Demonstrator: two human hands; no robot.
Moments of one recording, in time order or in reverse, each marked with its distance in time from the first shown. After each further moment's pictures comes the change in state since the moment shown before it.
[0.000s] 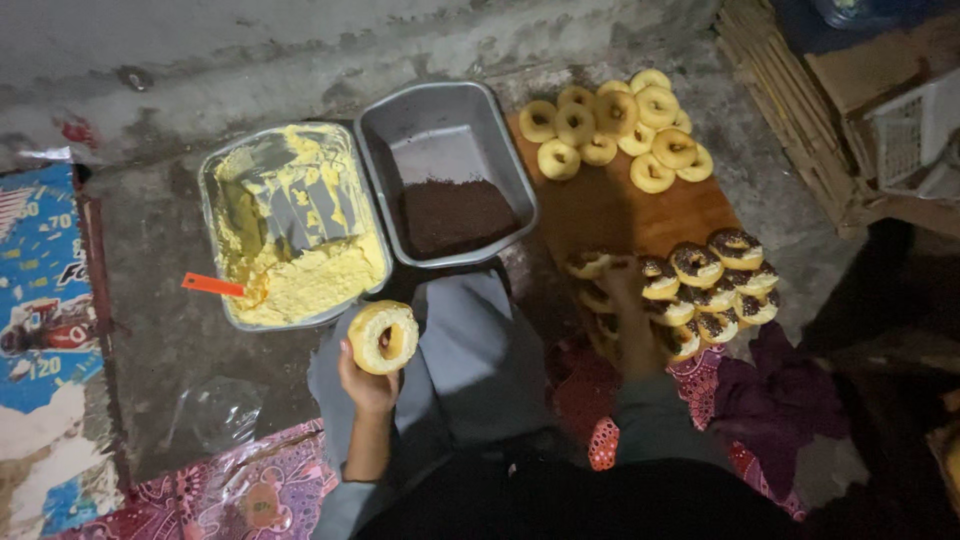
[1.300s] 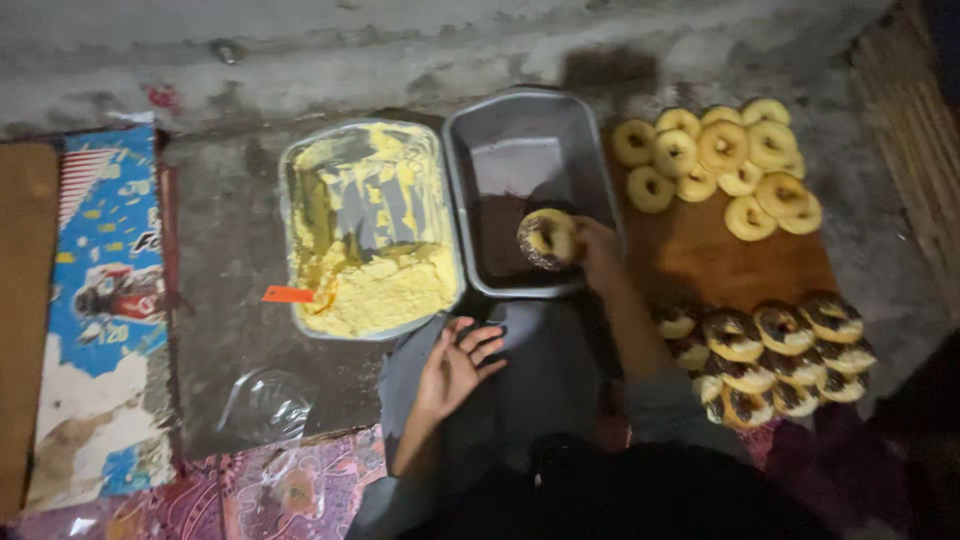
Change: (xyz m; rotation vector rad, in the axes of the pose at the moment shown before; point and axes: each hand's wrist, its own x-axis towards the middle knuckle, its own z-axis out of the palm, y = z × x) left_hand 0.042 0.013 0.049 -0.097 -0.255 -0.517; right_hand 0.018 -0.133 0.198 0.575 -0.622 0.085
